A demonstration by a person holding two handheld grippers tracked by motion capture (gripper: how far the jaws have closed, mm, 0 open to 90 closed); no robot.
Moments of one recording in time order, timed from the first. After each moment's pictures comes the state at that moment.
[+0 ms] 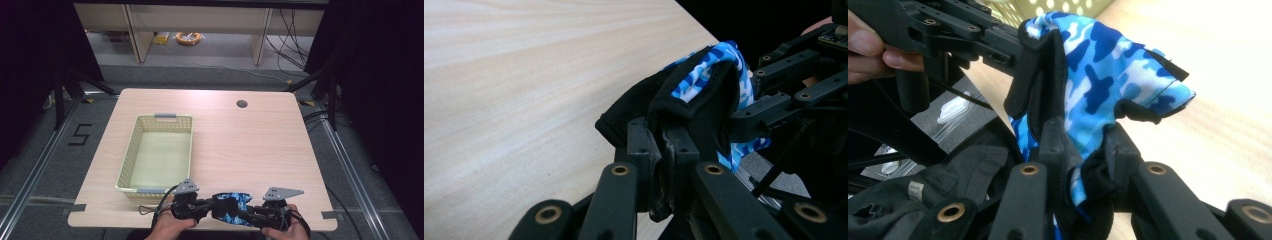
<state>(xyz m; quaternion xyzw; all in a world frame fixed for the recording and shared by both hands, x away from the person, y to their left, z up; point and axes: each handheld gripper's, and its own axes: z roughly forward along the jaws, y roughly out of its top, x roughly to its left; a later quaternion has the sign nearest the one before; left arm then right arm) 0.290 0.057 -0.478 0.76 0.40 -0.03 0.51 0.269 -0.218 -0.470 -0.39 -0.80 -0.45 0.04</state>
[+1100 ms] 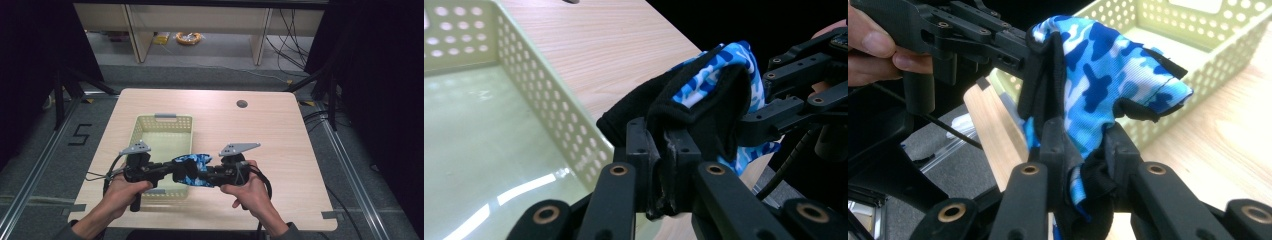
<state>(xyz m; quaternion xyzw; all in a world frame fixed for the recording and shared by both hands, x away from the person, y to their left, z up) 0.339 0.162 -0.399 0.74 0.42 0.02 0.52 0.344 -0.114 -0.392 -0.32 -0.82 -0.47 0.02</state>
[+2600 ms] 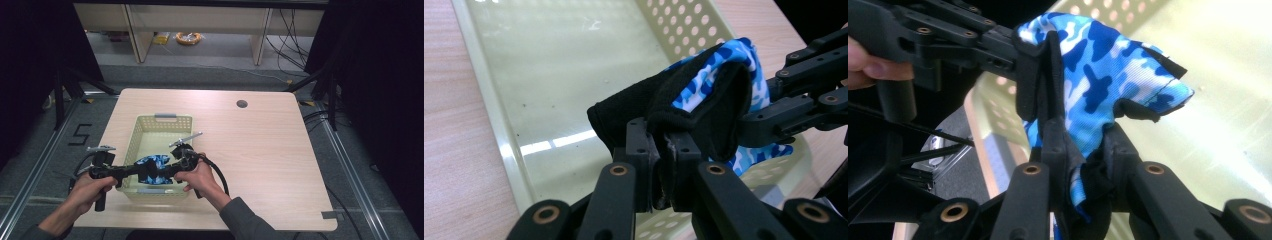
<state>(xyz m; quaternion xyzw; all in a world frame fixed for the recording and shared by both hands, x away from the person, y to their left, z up) 0.361 0.261 -0.444 0.73 0.53 0.01 0.43 0.404 0.006 -0.445 -0.34 -0.83 -0.41 0.12</state>
